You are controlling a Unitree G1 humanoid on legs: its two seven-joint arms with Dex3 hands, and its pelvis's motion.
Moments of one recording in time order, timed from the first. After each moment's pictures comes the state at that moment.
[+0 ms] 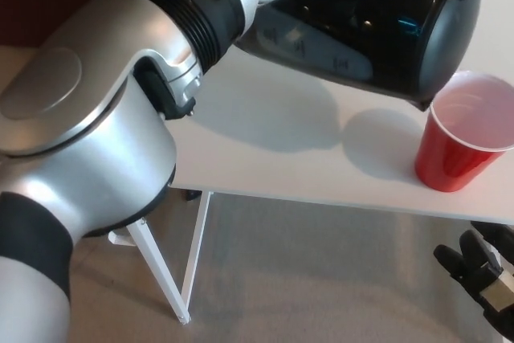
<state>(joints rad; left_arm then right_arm) -1.56 0.18 -1.00 1.02 1.12 -0.27 0.69 0.08 -0.14 -0.33 0.07 0.49 0.52 0.13</state>
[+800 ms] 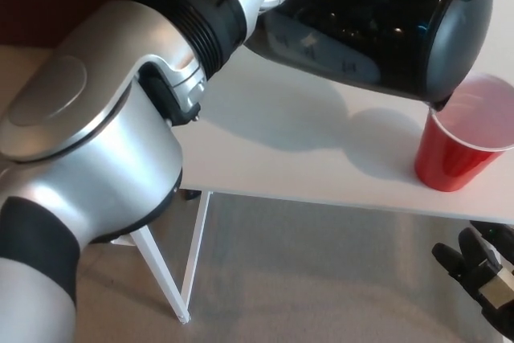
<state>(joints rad) -1.55 0.16 -0.95 1.07 1.14 -0.27 0.74 0.07 -0.14 -0.32 0.08 0.49 0.52 0.14</state>
